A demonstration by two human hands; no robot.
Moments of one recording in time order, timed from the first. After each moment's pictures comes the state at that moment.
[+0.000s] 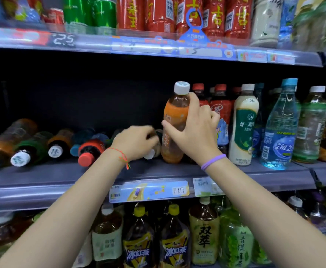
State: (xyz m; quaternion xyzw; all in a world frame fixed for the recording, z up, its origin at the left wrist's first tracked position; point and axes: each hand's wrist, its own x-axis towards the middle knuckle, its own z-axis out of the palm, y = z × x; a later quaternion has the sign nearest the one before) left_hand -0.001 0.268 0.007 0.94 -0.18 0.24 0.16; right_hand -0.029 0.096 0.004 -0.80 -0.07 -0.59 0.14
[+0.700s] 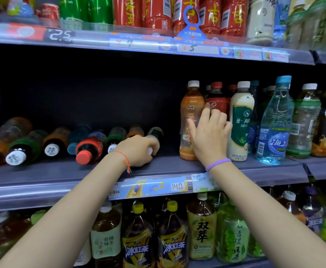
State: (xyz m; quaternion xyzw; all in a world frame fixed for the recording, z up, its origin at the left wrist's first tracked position) left_hand 0.007 0.269 -0.014 0.96 -0.23 0.14 0.08; right_hand 0.000 0.061 -0.025 -0.79 0.11 -0.61 -0.02
